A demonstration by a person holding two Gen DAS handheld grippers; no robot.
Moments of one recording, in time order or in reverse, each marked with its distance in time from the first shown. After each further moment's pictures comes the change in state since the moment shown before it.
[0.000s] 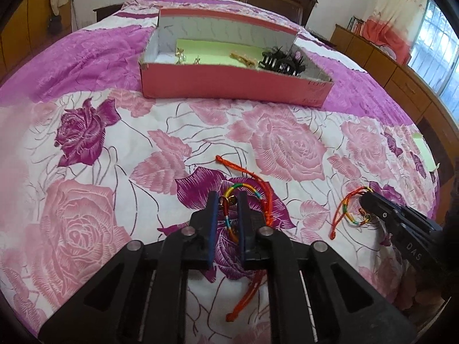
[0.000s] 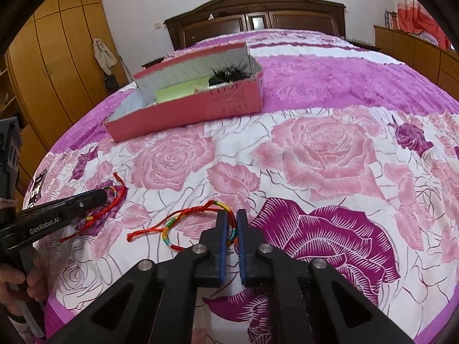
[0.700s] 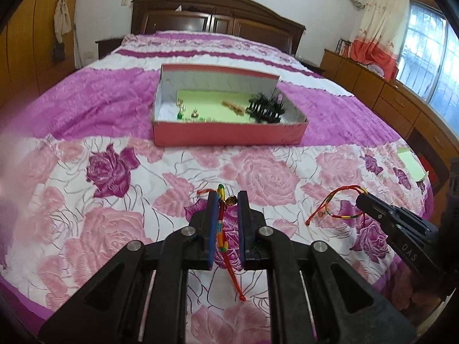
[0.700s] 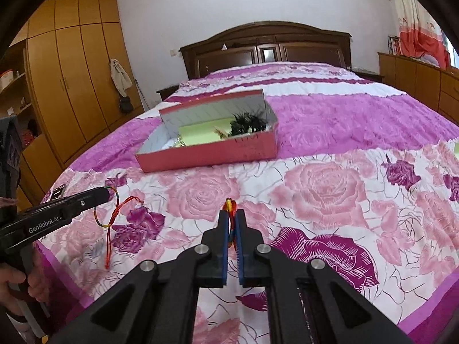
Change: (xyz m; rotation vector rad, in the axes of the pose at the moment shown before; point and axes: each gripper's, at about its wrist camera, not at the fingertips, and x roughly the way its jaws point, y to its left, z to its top) left arm -0.060 -0.012 0.010 0.046 -0.179 -0.006; right arm -0.051 0.023 0.011 -0.044 -0.155 0.039
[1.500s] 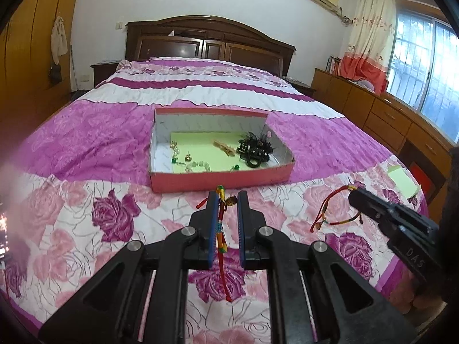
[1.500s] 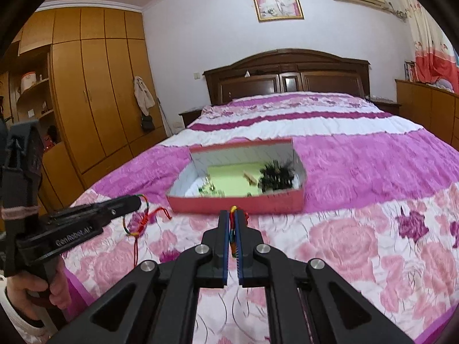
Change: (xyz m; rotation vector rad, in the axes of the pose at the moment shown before) left arm -0.020 -0.005 0.039 0.027 -0.115 -0.022; right arm -0.017 0.028 0.057 -0.063 -0.133 0.093
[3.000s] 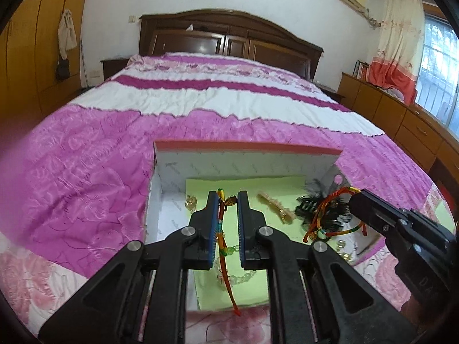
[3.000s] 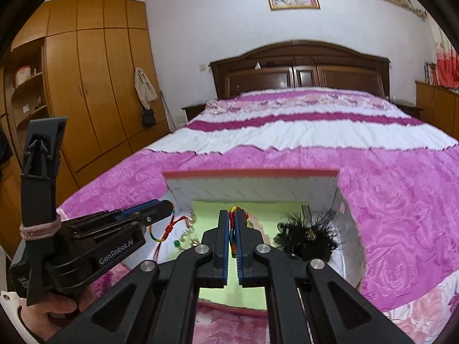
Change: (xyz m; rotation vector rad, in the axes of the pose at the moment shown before) left arm 0.160 0.054 0.072 -0.051 0.014 0.084; right arm 0.206 -0.025 0.061 -0.011 0.075 0.030
